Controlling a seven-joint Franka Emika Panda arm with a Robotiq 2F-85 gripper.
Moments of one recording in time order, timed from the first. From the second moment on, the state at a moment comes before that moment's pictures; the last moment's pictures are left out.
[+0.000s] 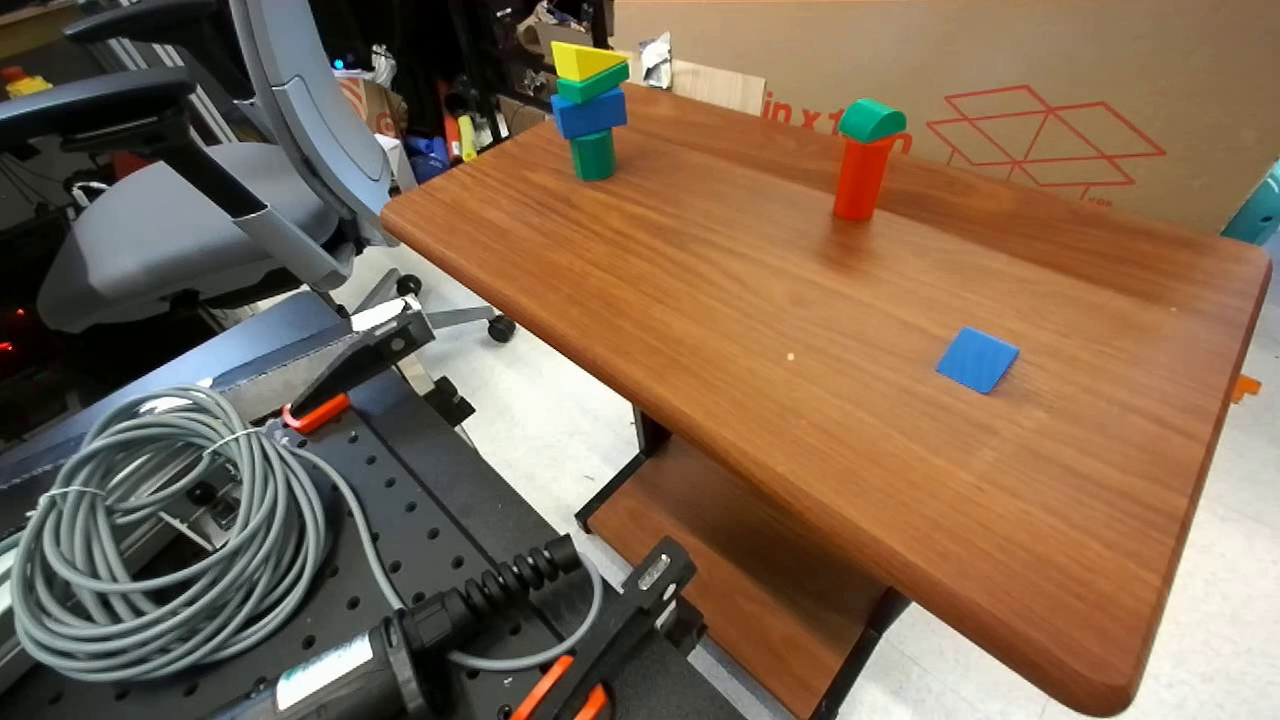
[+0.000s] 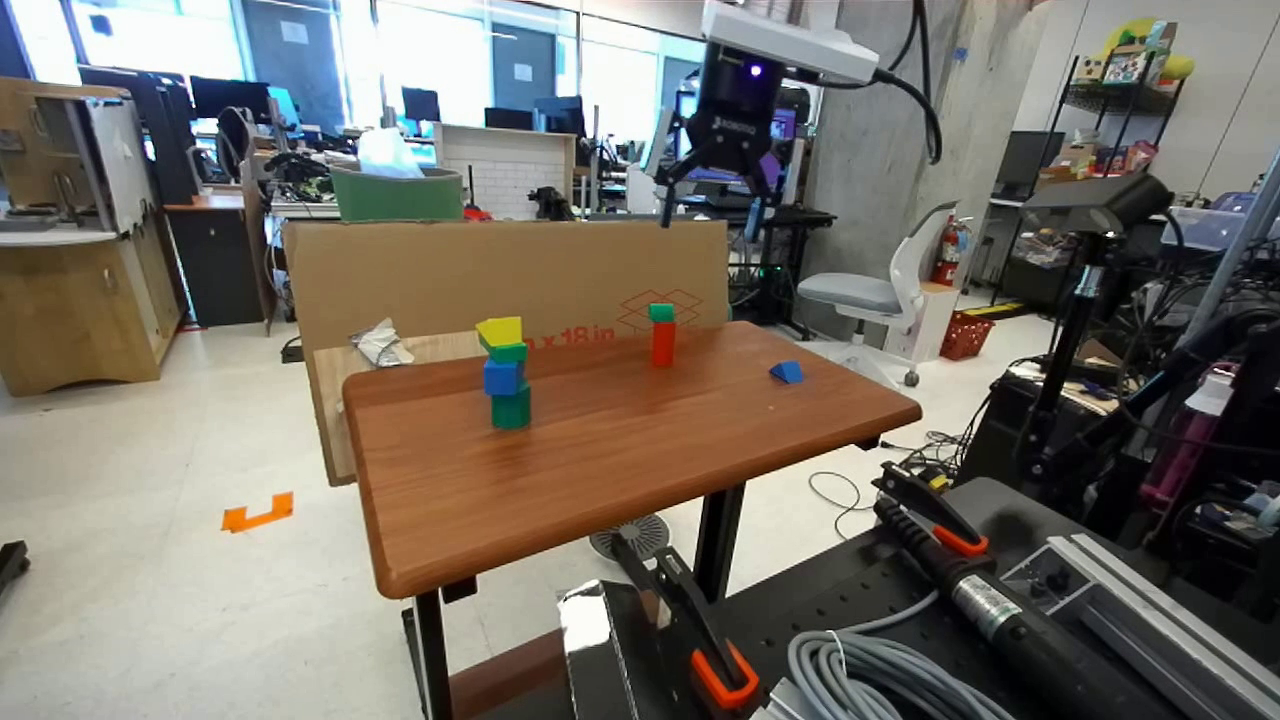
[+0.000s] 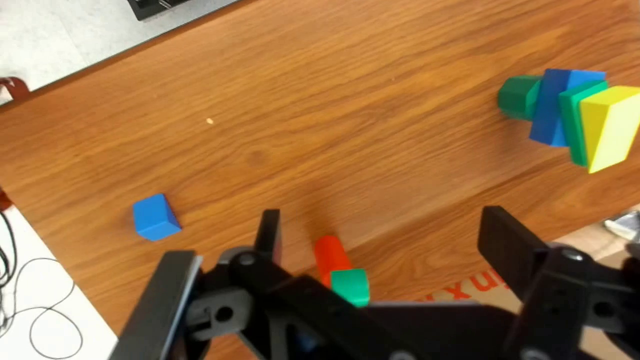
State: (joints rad) arm -0.02 0.11 -0.04 -2.17 0.14 2.30 0.19
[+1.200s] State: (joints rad) arm -0.14 0.44 -0.17 -1.99 0.02 2.29 0.06
